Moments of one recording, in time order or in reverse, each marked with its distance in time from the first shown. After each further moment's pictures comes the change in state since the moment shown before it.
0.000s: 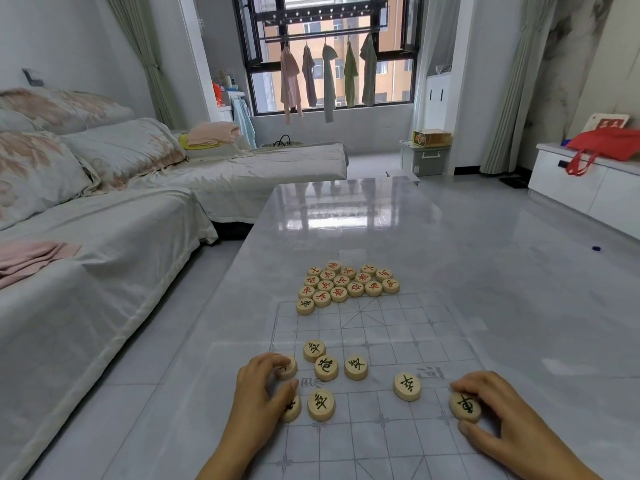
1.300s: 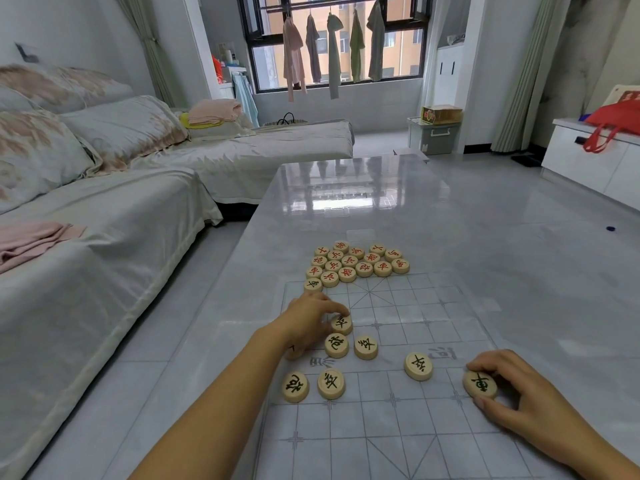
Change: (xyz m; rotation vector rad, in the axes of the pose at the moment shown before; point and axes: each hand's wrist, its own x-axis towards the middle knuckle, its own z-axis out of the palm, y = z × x) left_hand 0.100 0.036 0.019 0.547 -0.595 0.183; right_hand 0.002 0.006 -0.002 0.061 0.034 0.030
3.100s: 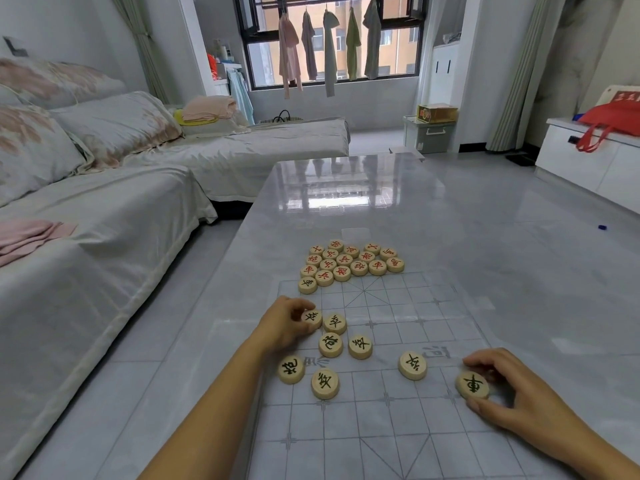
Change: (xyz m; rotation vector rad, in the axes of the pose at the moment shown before) left_hand -0.010 -0.021 0.015 -0.457 0.178 -0.283; right_hand 0.000 -0.002 -0.002 0.074 -0.002 0.044
